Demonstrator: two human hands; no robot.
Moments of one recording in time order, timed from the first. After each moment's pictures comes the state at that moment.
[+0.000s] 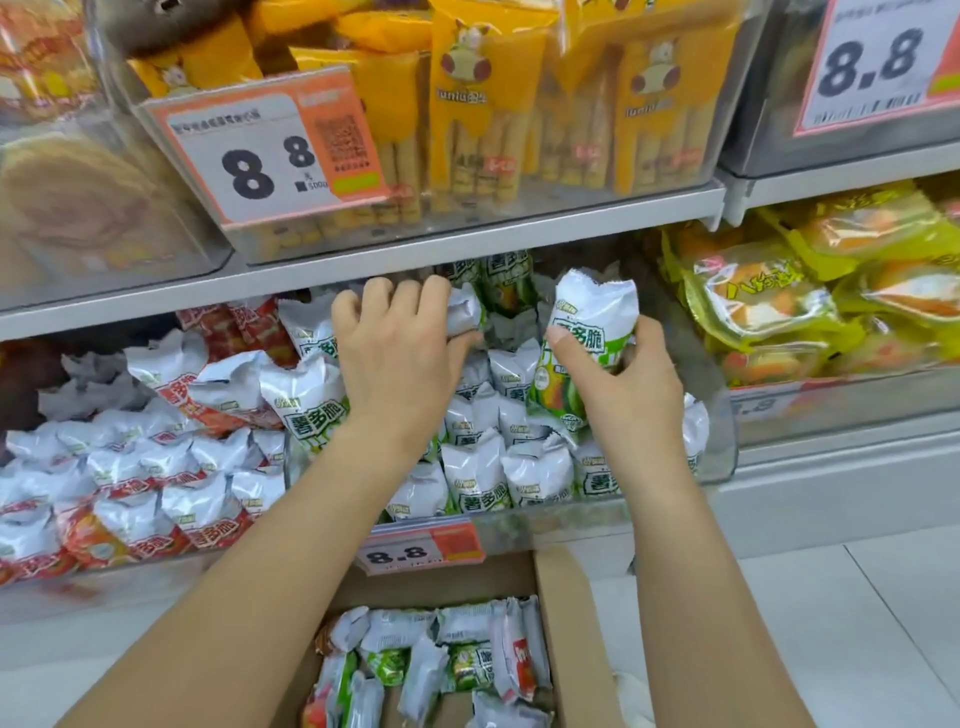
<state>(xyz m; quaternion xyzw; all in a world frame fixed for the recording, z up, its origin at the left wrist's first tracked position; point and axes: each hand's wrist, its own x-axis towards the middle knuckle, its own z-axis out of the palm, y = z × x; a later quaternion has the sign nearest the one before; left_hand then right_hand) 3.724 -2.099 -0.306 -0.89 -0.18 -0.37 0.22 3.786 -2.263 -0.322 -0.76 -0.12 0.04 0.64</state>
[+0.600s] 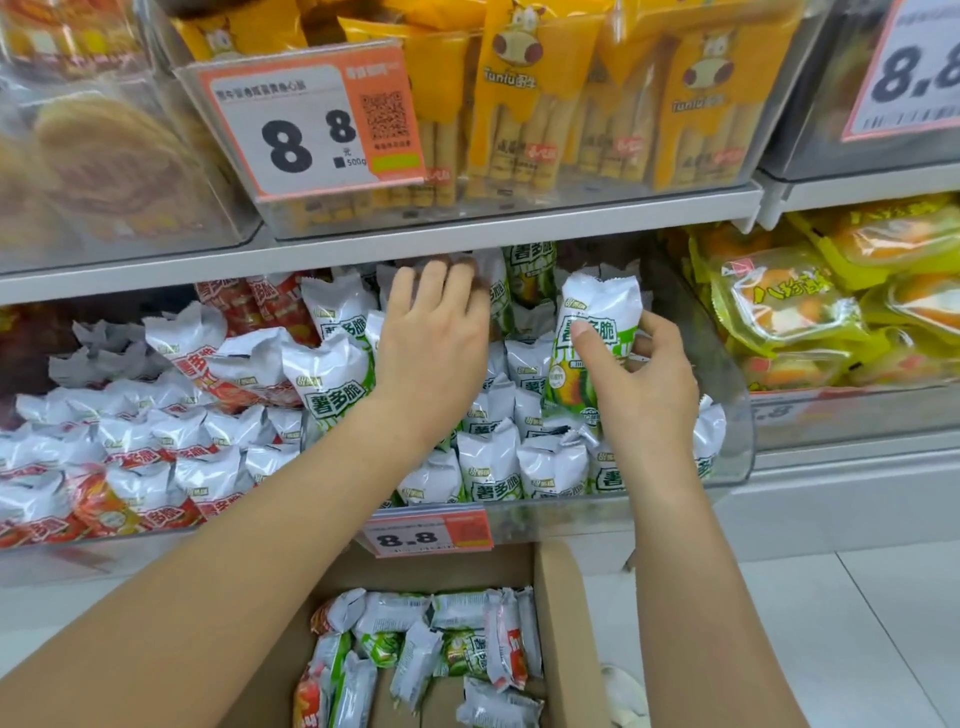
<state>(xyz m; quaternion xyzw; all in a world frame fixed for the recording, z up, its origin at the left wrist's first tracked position) 3.730 -2.091 -0.316 -0.89 -0.11 -0.33 0.30 3.782 -2.254 -0.322 -0.76 -0.09 0.01 0.64</state>
